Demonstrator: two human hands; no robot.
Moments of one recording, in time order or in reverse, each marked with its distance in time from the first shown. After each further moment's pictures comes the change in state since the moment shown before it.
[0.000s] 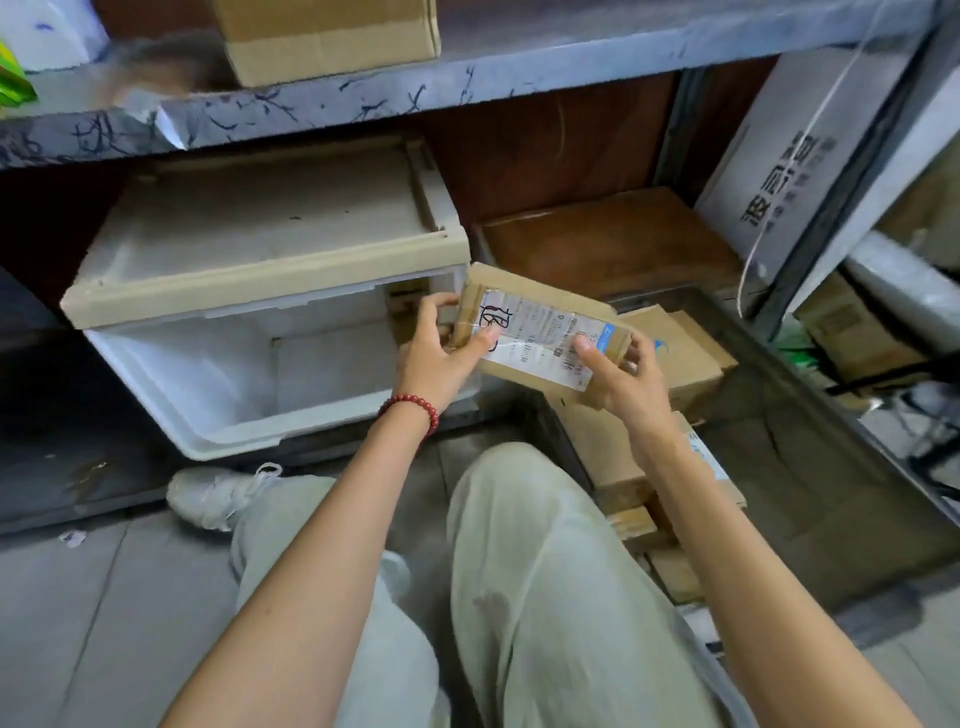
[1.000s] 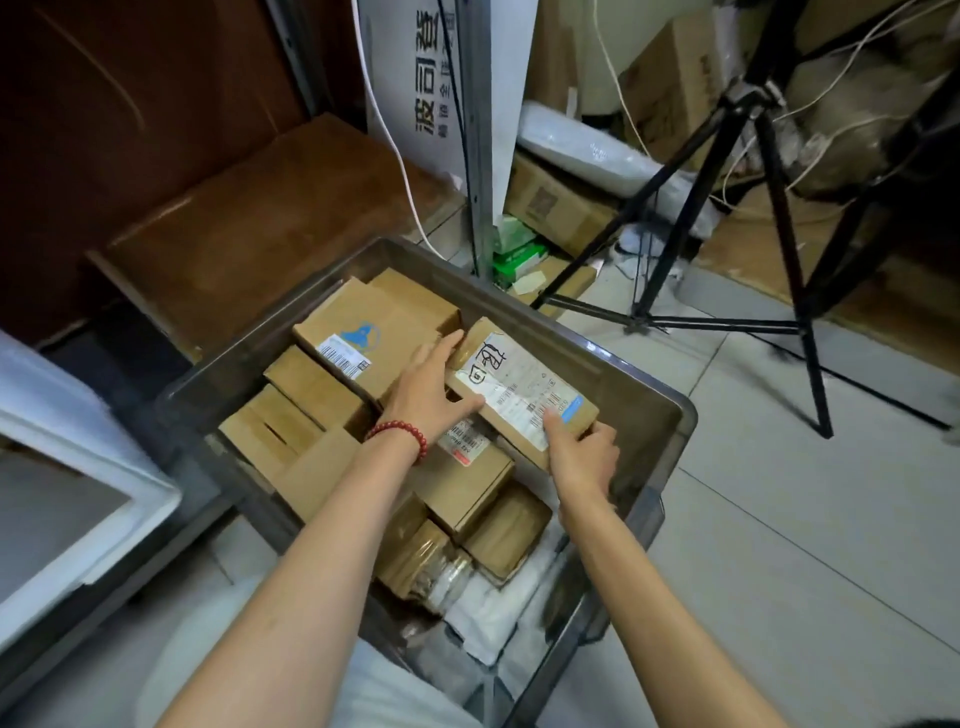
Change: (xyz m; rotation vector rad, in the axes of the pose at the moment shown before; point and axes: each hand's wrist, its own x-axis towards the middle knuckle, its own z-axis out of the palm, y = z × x) left_hand 0.023 0.016 0.298 0.394 -0.719 0.298; right_hand 0.000 0.097 -0.183 -0.018 0.842 0.568
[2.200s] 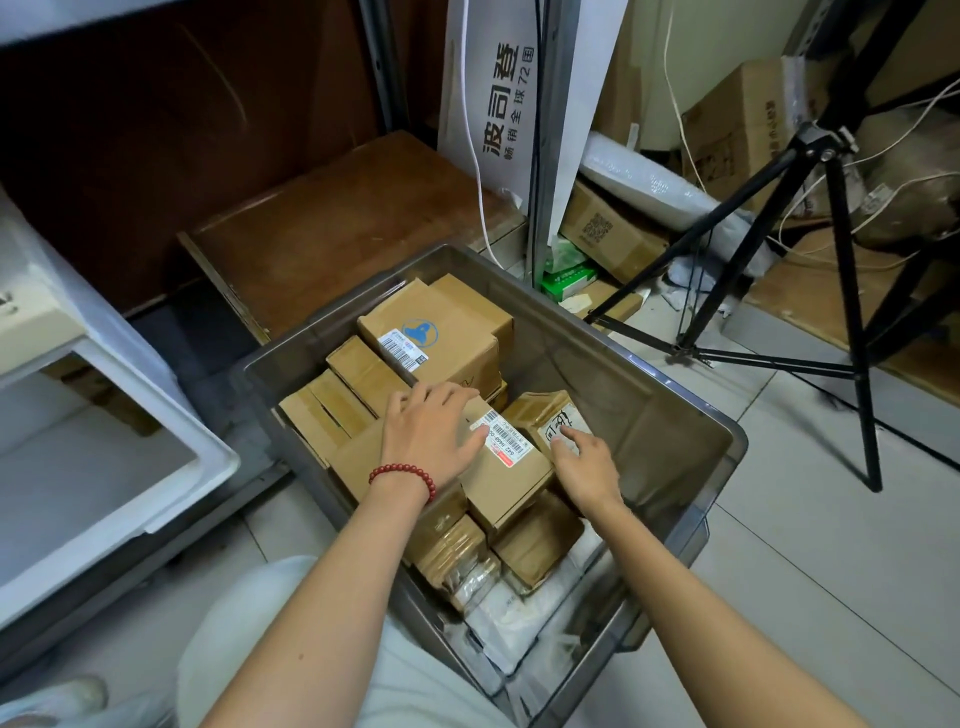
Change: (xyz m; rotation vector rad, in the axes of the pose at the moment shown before) left_hand -0.053 -0.036 -0.016 0.568 0.128 0.057; right_hand 0.020 0.027 0.022 -0.505 -0.351 -0.292
